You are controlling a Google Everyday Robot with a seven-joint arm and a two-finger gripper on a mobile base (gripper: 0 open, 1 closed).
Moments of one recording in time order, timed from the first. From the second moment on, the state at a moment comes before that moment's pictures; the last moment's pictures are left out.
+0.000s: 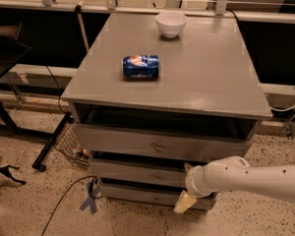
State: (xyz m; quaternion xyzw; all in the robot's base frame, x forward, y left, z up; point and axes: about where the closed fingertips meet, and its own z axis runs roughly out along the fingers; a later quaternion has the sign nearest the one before) arm 0.493 -0.136 0.460 -0.58 0.78 0.06 0.22
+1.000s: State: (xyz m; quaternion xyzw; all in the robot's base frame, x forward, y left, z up) arm 0.534 -0.136 0.423 -0.58 0.78 0.05 0.22
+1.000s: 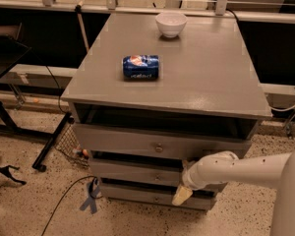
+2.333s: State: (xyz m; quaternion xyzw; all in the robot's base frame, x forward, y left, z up) arm 0.533 -0.134 0.423 -0.58 0.78 0.05 0.22
